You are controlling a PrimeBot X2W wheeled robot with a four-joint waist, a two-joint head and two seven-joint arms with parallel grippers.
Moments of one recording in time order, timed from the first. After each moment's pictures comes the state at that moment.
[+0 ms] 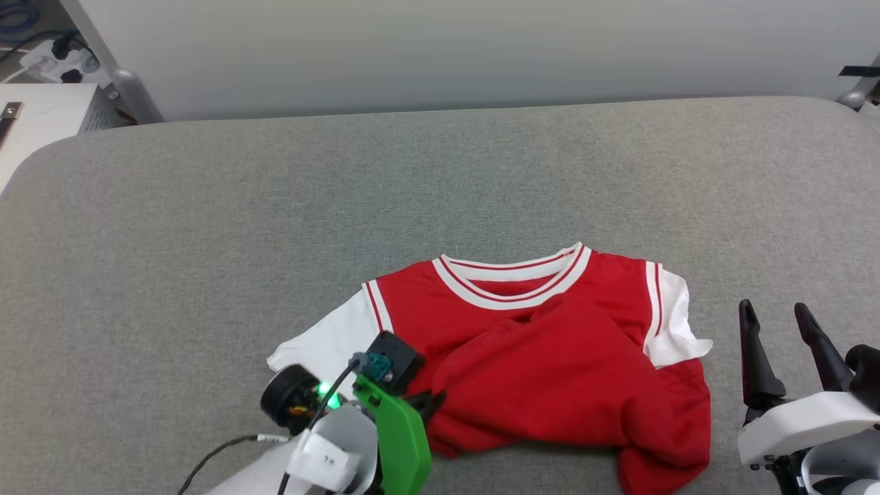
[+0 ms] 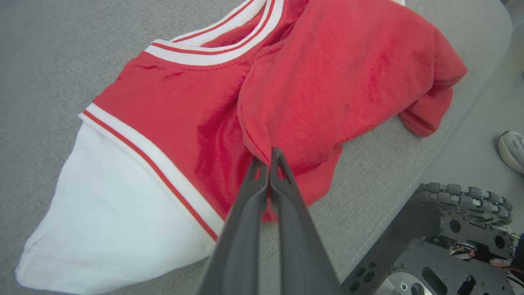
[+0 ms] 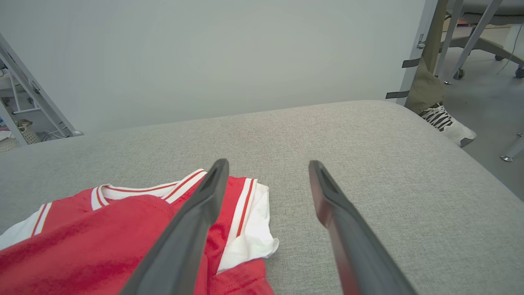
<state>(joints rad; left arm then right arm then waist) -0.41 0.48 -0.93 0.00 -0.68 0.06 0.38 0.06 -0.05 -0.14 -0.16 0.18 0.13 0.05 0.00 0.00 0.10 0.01</state>
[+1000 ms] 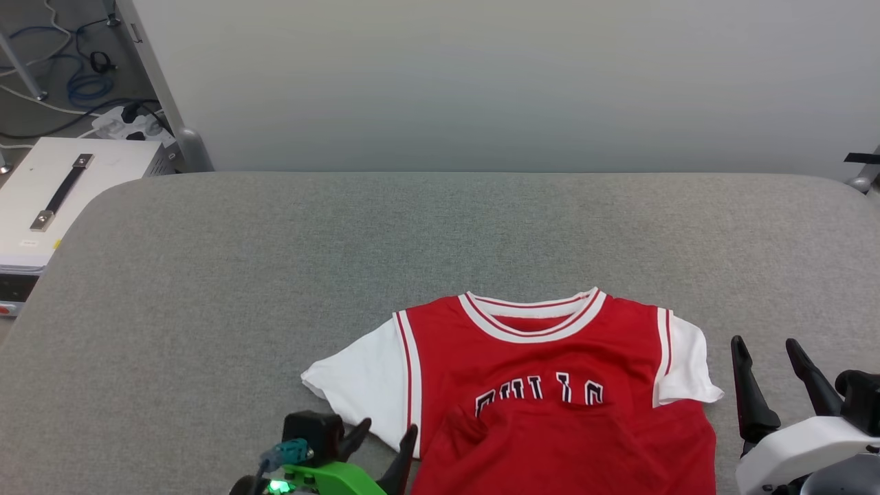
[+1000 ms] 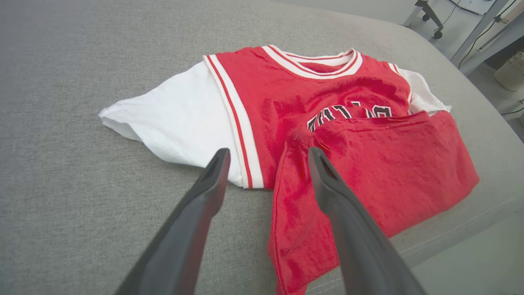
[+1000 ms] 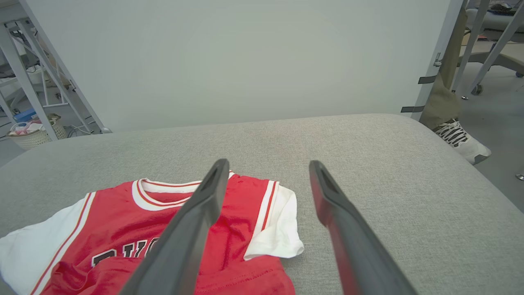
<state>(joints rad) -0.07 0.43 -0.78 0.02 -0.79 0.27 0.02 0.14 -0.05 -0.14 -0.20 0.18 0.13 0.13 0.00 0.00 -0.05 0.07</state>
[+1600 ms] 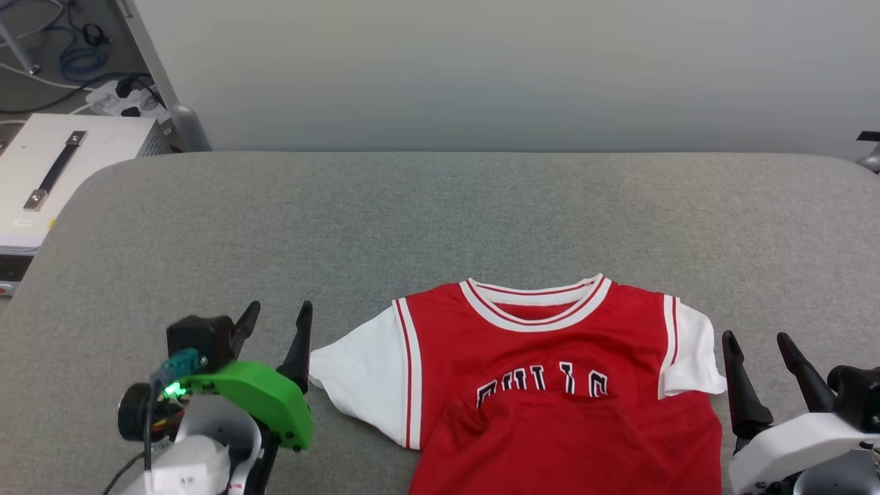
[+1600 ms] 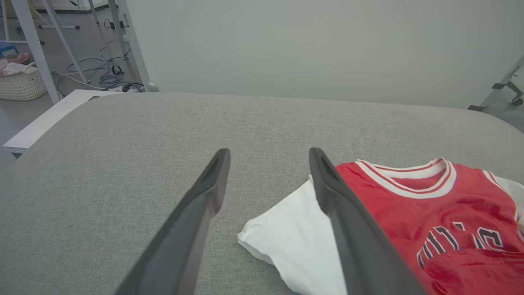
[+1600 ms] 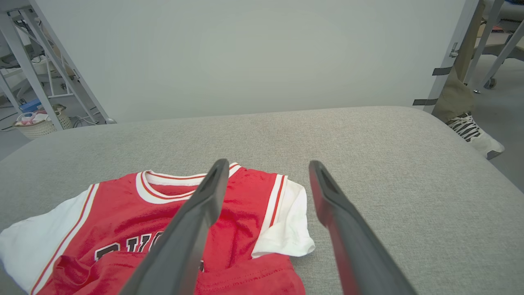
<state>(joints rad) -0.19 0.53 -0.60 0.00 -0.75 0.35 -0.08 0.14 -0.05 -0.11 -0.22 0.18 0.13 0.14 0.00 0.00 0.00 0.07</state>
